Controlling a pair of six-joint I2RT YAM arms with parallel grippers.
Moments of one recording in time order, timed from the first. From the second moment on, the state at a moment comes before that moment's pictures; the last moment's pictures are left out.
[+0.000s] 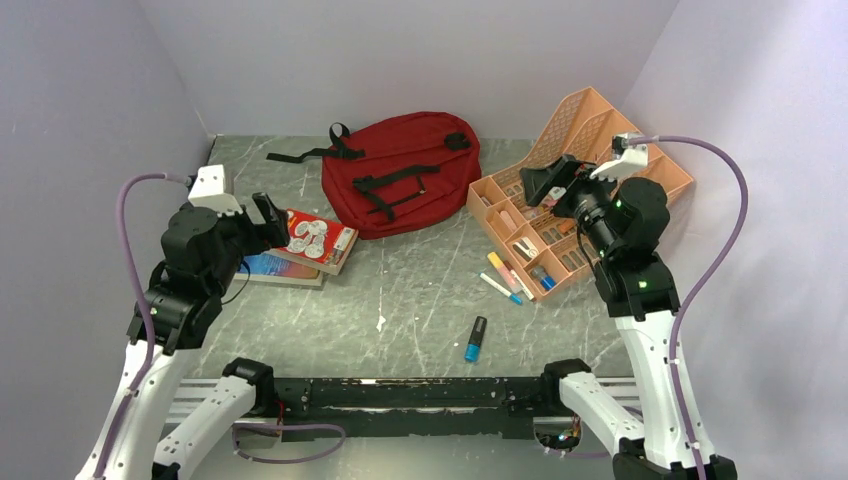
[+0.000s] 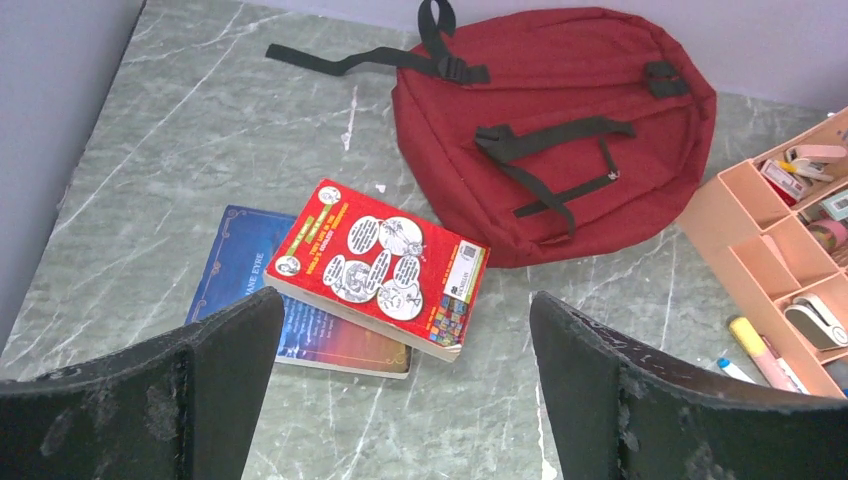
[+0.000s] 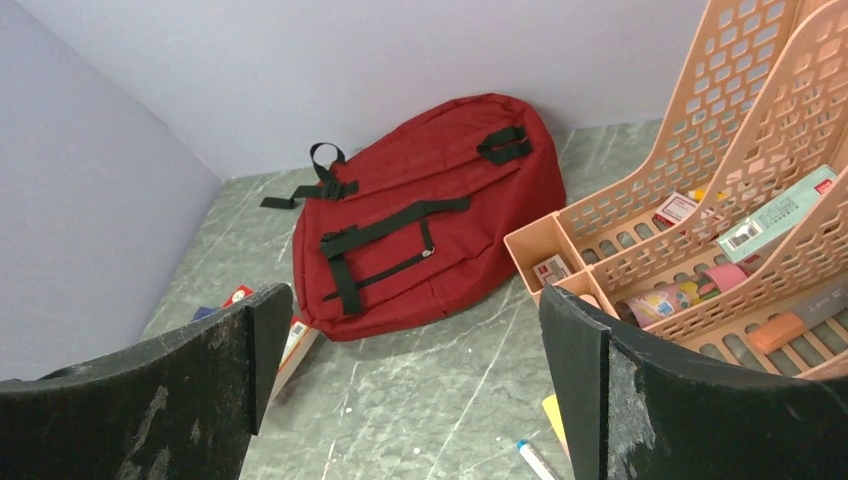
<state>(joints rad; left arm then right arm) -0.28 0.71 1.04 -0.63 -0.25 -0.29 0.16 0.84 1.18 -0.40 -0.10 0.38</state>
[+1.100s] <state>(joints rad) -0.28 0.76 0.92 -0.64 -0.19 -0.44 0.16 1.01 1.20 -0.53 -0.12 0.34</state>
